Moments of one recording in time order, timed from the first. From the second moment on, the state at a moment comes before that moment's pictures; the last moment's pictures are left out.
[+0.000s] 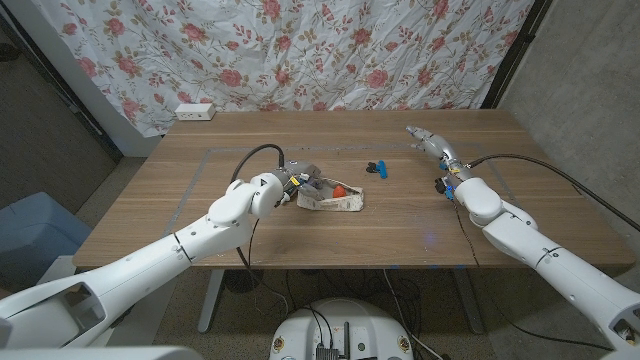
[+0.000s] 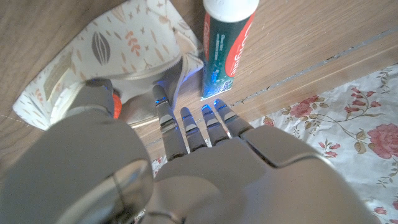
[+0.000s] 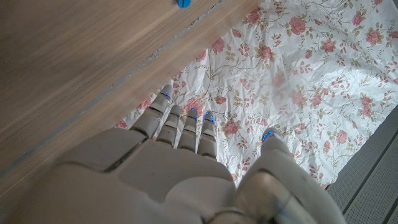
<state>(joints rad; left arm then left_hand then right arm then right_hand) 0.73 0.77 0.80 -1.95 0.79 0.46 -0.28 0.70 -0.12 0.28 -0.13 0.18 0.75 -0.08 0.17 0.18 0.29 -0.11 0.17 0.17 0.18 -0.04 0.17 0.17 0.14 0.00 0.18 0.17 -0.89 -0.72 -0.45 -1.50 0.15 0.22 -0.20 0.30 0.06 0.27 -0.08 0.19 0.28 -0.07 0.18 0.18 0.22 -0.01 0.19 0.20 0.14 0.01 0.20 0.27 0.37 0.03 0.18 0.17</state>
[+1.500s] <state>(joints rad) 0.73 0.76 0.80 -1.90 0.71 0.44 -0.21 0.65 -0.10 0.27 -0.13 0.18 0.70 -0.06 0.17 0.18 0.23 -0.06 0.18 0.17 0.11 -0.03 0.17 0.17 0.11 -0.01 0.18 0.17 -0.90 -0.84 -0.51 -1.74 -0.19 0.03 -0.22 0.54 -0.01 0.33 -0.19 0.19 0.43 -0.10 0.26 0.20 0.18 -0.02 0.19 0.20 0.12 0.03 0.20 0.23 0.34 0.04 0.18 0.17</state>
